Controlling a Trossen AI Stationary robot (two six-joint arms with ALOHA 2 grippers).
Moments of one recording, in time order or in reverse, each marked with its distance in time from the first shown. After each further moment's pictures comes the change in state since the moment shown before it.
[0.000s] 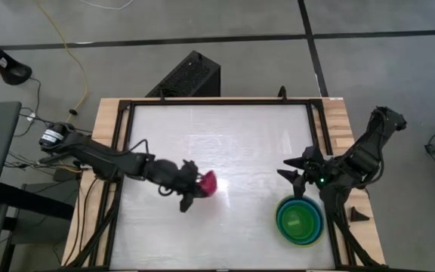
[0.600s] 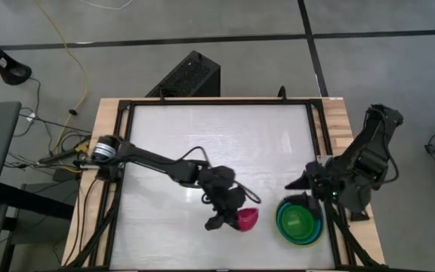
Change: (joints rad) left arm 0.063 0.582 0.657 -0.116 0.644 0.333; right arm 0.133 -0.024 0.000 0.261 -0.224 -0.176
